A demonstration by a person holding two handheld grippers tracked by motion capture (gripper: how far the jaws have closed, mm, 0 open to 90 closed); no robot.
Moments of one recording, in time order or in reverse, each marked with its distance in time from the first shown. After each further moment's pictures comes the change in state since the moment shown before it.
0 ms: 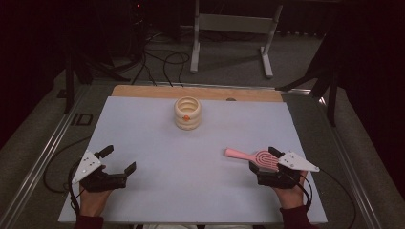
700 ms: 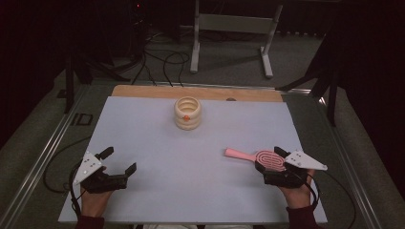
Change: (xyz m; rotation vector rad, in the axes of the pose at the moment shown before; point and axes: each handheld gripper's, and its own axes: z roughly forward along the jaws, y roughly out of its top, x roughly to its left) left arm -0.001 -0.005 0.001 0.005 0.014 -0.011; right arm -0.013 0.003 -0.012 0.027 -0.005 0.010
